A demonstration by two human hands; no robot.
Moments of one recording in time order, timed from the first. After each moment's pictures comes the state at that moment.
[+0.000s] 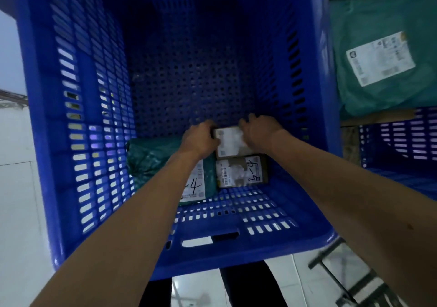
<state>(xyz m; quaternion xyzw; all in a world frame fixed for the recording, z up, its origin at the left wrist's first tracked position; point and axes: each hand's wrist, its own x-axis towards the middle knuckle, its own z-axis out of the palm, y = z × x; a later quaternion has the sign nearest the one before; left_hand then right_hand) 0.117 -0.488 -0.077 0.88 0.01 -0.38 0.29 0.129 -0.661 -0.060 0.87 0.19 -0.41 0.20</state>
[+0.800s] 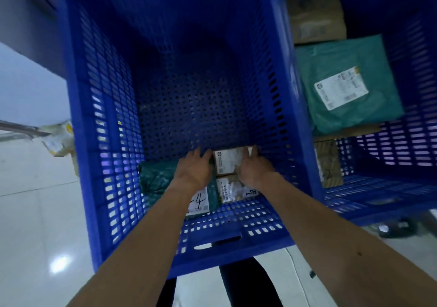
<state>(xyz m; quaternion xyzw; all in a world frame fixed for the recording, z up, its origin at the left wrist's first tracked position) 0.097 -0.466 -0.051 0.90 -0.14 -0.41 0.08 0.081 -0.643 -0.033 0.88 -0.08 -0.46 -0.02</state>
